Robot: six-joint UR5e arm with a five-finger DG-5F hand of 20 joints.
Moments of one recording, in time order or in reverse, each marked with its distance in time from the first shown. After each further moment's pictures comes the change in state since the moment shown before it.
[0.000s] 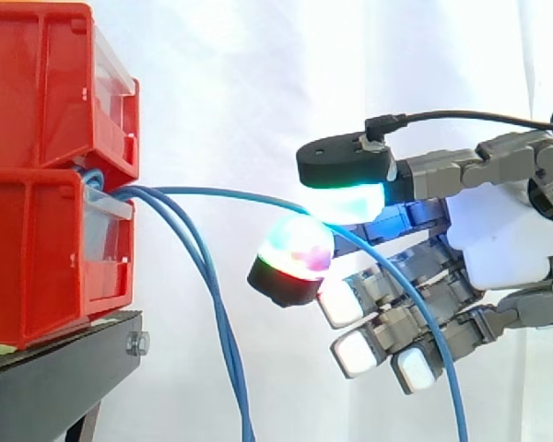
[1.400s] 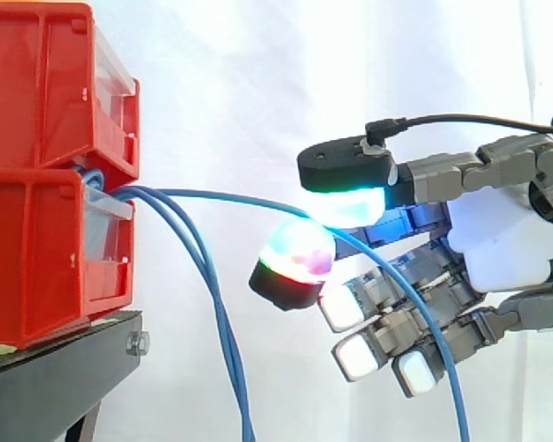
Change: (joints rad) arm 0.000 0.000 -0.003 0.000 0.003 -0.001
